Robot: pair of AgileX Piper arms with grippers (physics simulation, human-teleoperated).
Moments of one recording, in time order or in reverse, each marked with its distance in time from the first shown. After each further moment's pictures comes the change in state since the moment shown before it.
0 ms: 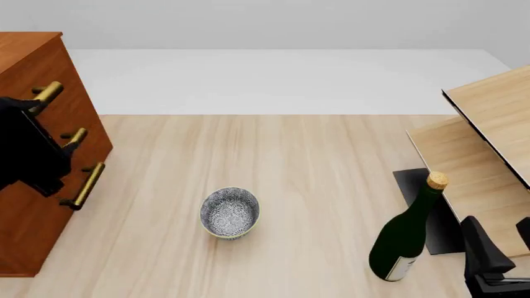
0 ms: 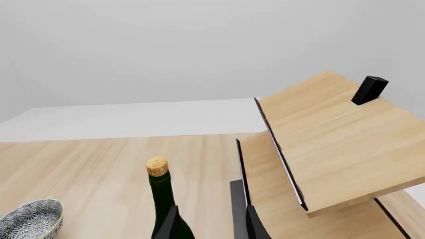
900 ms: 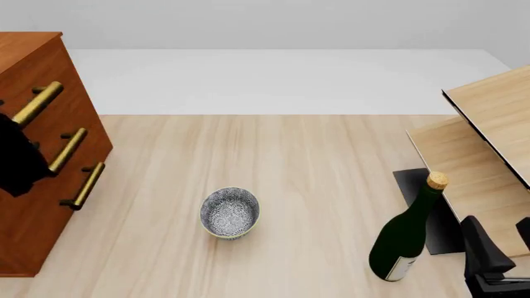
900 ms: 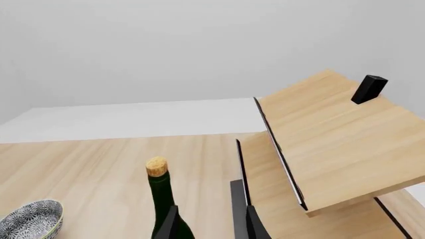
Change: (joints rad) left arm 0.173 0.048 0.039 -0.155 0.154; right arm -0.002 0.004 -0.001 -0.002 0.004
